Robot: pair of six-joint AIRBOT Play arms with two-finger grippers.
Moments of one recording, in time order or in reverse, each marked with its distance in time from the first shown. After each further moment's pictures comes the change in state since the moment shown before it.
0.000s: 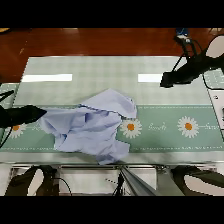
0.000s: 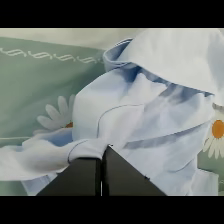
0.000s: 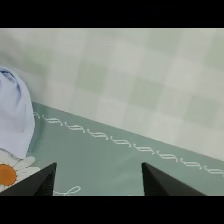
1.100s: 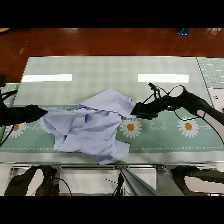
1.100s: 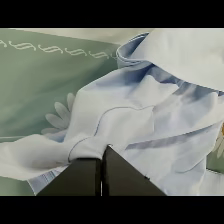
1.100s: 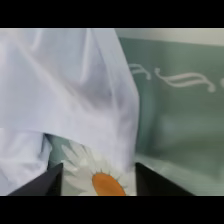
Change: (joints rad) left arm 0.000 -0.056 -0.002 0.015 0.023 0.010; right arm 0.114 -0.117 -0.551 0.622 -0.377 -0.037
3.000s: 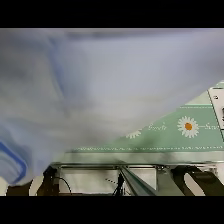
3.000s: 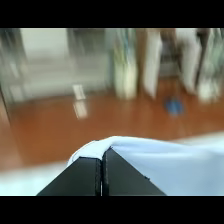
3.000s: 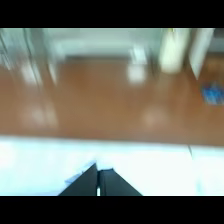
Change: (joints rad) left arm 0.000 0.138 1.145 -0.051 -0.172 -0.141; right arm -0.232 0.697 0.993 -0.735 0.391 0.164
